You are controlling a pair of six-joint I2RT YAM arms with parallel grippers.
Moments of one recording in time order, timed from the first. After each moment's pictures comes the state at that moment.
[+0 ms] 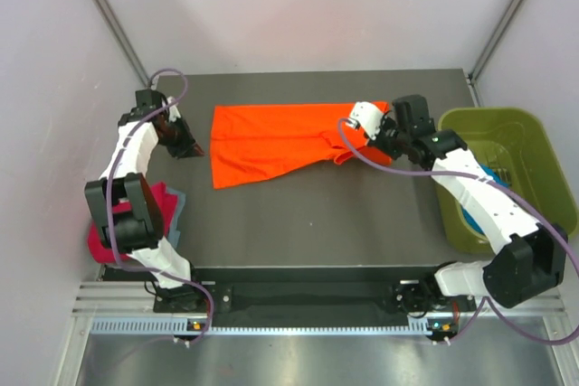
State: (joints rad) left arm 0.19 1.68 1.34 -0.78 0.37 -0.32; right arm 0.39 1.31 1.16 -0.61 -0.08 -0.75
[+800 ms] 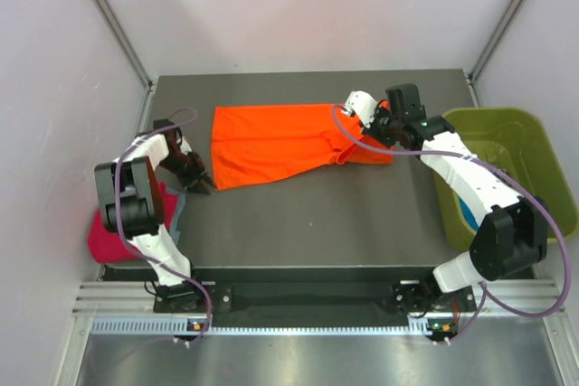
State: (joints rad) left arm 0.20 1.78 1.15 -0.82 0.37 -0.38; right arm 0.35 1.47 1.26 -0.55 -0.11 -0.75
